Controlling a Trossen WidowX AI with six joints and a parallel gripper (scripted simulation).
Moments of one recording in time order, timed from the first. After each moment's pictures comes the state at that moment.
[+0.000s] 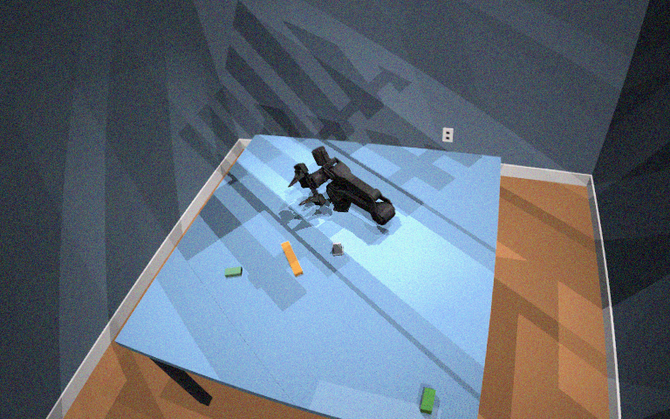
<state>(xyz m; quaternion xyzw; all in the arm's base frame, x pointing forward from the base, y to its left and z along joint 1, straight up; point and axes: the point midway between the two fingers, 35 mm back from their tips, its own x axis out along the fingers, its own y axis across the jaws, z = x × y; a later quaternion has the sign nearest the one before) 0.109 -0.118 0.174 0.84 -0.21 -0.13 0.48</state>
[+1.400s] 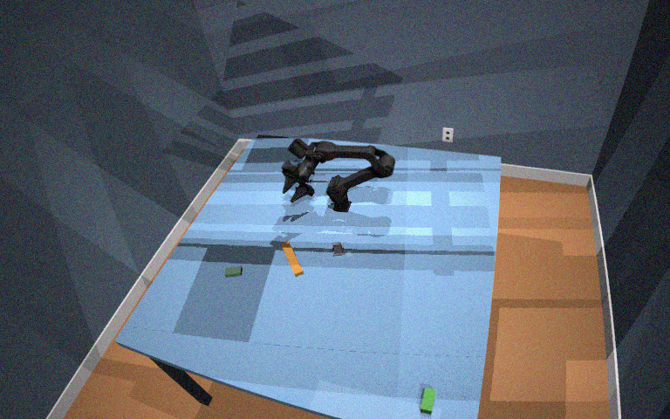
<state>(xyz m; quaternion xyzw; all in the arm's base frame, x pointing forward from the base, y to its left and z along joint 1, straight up) 0.141 -0.135 0.206 0.72 0.00 -0.22 0.65</state>
